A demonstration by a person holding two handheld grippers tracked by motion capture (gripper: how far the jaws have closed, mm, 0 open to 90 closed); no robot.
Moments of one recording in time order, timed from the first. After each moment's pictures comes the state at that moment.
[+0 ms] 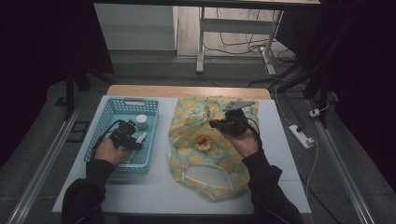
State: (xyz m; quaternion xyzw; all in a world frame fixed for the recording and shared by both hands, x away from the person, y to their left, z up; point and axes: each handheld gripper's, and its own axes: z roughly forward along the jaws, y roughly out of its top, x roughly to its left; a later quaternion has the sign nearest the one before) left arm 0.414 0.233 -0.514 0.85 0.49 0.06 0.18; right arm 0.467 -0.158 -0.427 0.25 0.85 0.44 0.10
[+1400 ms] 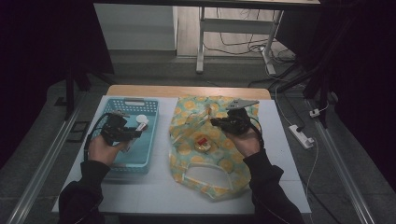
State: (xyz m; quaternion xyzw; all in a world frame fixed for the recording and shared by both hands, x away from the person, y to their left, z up) left arm 0.389 0.243 -0.461 0.80 0.49 0.09 0.33; right arm 0.464 -0.162 -0.419 0.25 0.85 0.46 0.10
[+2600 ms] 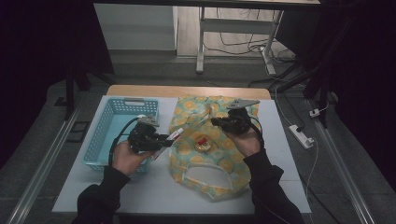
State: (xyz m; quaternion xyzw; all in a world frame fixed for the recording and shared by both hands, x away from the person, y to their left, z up) left arm 0.369 0.147 -0.434 0.84 0.36 0.05 0.40; right arm 0.466 -0.164 -0.419 0.26 0.84 0.46 0.10
